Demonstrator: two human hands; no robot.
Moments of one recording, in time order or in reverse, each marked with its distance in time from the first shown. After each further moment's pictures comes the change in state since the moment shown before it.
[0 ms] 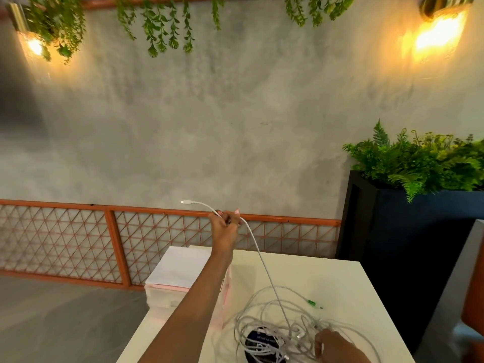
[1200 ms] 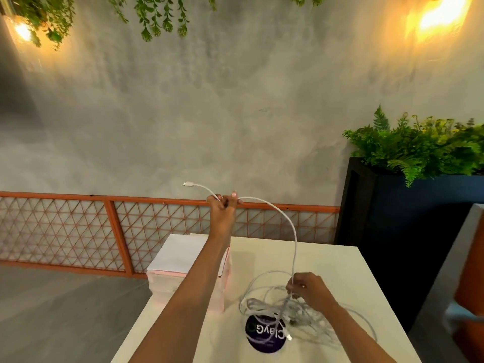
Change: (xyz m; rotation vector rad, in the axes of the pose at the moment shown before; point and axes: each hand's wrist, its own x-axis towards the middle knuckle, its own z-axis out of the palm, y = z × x) left_hand -0.006 0.020 -0.002 0.032 -0.018 -0.032; right_hand 0.043 -0.047 -0.041 0.438 0.287 -0.209
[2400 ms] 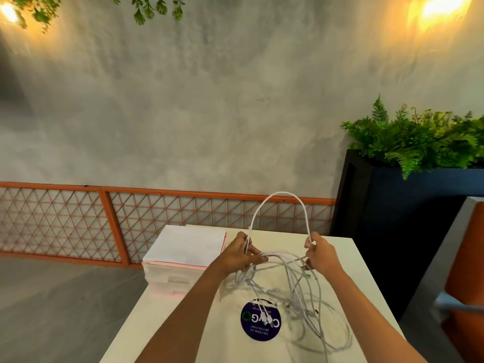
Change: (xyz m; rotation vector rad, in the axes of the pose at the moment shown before) left_hand -0.038 -0.087 -0.025 0.459 -0.675 -0.341; right_hand 0.006 -0.037 -0.052 0.241 0.282 0.224
